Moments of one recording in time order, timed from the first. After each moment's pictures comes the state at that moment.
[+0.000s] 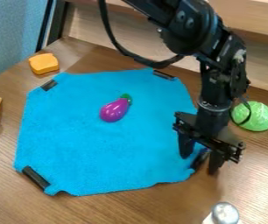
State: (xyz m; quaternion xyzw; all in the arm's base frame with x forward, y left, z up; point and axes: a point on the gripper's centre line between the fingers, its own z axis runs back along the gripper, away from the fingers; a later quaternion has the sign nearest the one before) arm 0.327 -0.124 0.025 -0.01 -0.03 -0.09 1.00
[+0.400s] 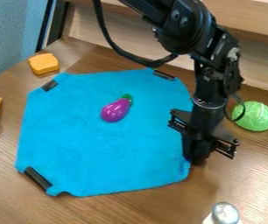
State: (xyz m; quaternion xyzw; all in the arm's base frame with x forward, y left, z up) arm 0.328 -0.119 0.024 -0.02 -0.03 -0.08 1.00
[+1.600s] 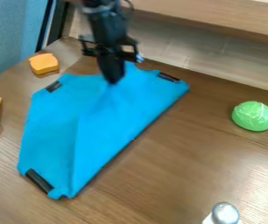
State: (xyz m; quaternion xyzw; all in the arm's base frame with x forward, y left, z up) arm 0.341 0.060 0.112 -0.07 -0.07 0.03 0.99
